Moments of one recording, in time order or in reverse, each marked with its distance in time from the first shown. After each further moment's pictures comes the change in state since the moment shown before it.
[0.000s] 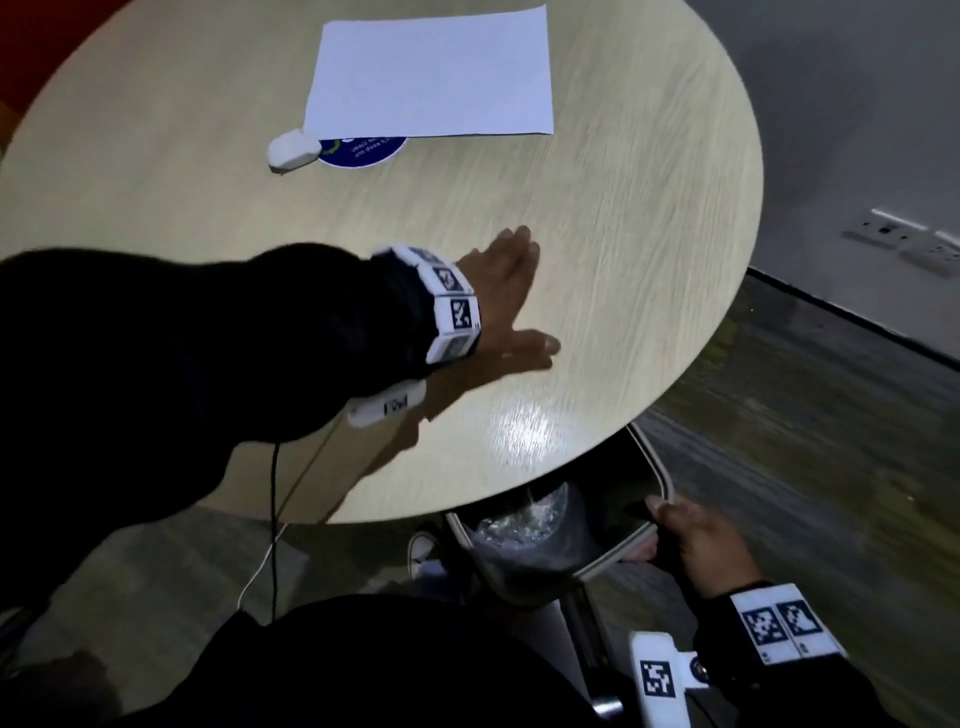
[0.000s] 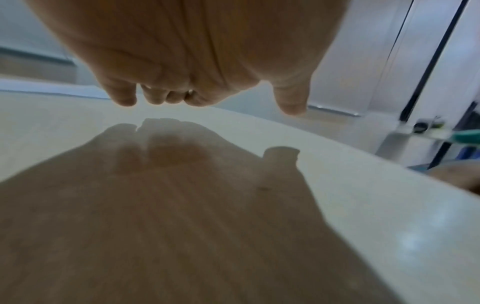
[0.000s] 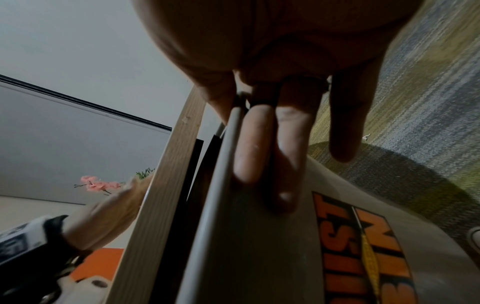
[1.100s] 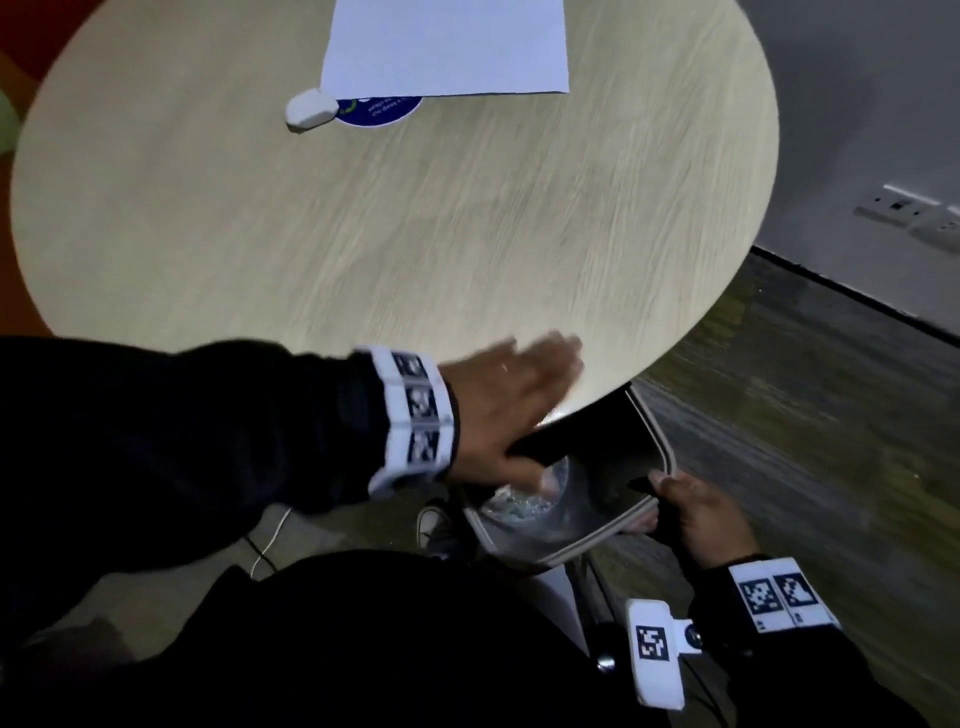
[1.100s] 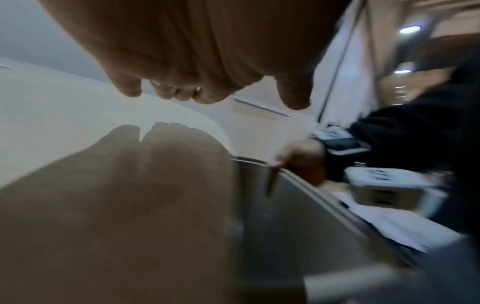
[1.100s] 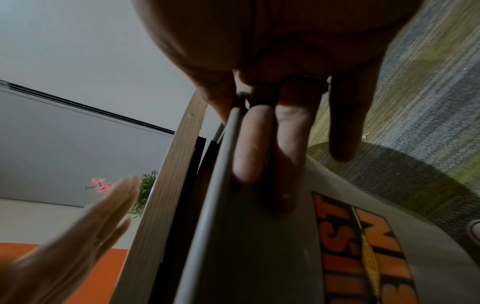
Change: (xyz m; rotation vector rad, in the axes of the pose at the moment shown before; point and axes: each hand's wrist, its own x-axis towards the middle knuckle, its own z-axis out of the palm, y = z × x) left_hand -0.101 0.040 0.056 0.143 -0.065 0.379; right_hand -0.020 0.019 0.013 0.068 0.017 -0.027
